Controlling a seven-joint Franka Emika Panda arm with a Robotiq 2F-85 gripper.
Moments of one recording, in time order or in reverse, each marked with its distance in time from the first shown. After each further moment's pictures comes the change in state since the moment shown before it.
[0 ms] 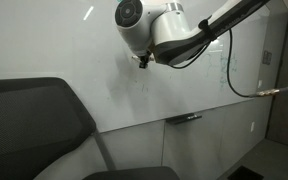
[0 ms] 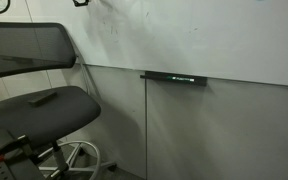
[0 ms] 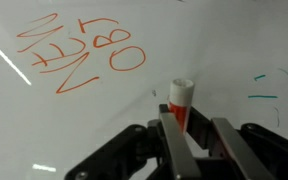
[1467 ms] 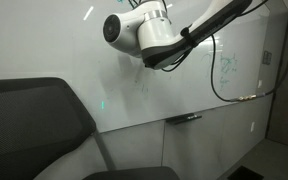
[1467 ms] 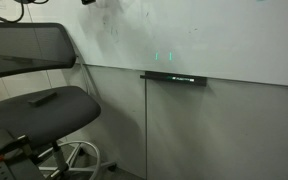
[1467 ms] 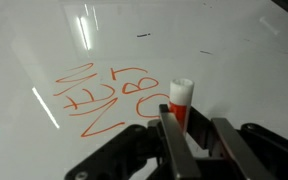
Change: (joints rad) arm -0.457 0.016 0.491 0.144 -0.045 -0.371 -0.001
